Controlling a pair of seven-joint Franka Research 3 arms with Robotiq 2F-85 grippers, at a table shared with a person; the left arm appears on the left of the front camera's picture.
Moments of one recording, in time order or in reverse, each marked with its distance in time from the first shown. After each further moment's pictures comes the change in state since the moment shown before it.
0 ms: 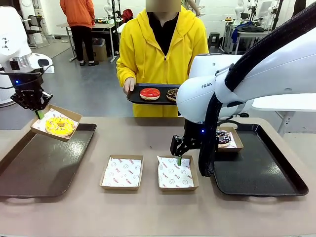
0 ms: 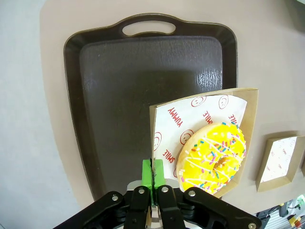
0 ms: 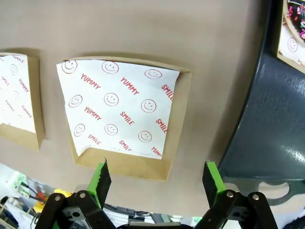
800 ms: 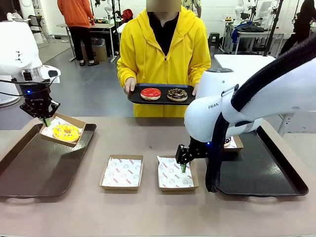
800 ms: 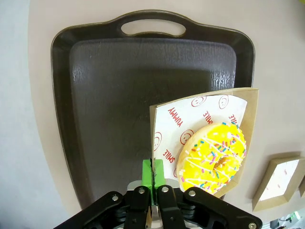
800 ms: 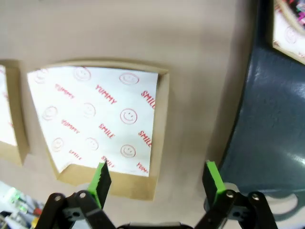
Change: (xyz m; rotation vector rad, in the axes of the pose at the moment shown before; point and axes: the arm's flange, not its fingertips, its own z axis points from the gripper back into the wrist) left arm 0.021 -0.007 -0.046 0.006 0.044 0.080; right arm -0.015 -0.021 -0.033 0.013 -0.087 -0.050
